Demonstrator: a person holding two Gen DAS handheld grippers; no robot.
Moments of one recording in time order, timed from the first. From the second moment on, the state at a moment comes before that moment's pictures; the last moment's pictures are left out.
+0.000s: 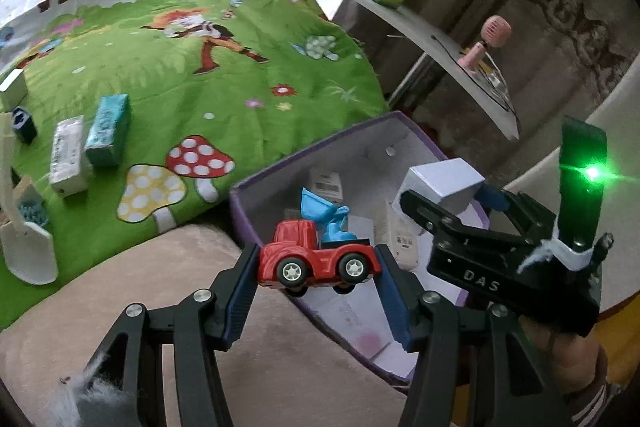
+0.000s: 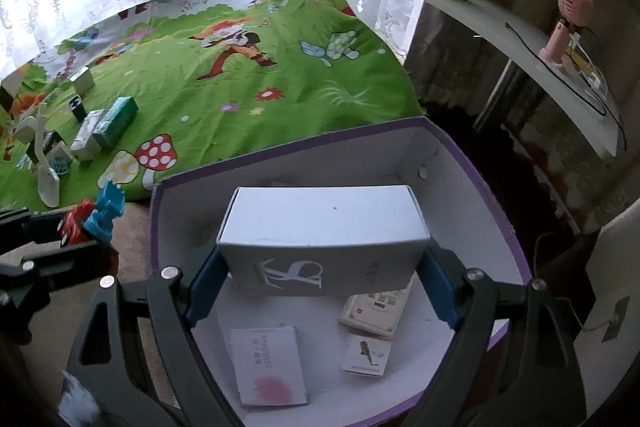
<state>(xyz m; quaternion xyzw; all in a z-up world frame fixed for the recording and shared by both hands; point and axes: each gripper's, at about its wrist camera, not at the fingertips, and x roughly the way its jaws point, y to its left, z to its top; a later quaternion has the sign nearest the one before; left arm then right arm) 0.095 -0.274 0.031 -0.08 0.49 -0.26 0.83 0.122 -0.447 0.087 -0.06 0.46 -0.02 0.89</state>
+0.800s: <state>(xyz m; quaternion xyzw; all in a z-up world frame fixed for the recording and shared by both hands) 0.093 -0.249 0.022 -0.13 0.51 -0.24 0.82 0.124 -0.436 0.086 -0.05 0.47 0.00 0.88</state>
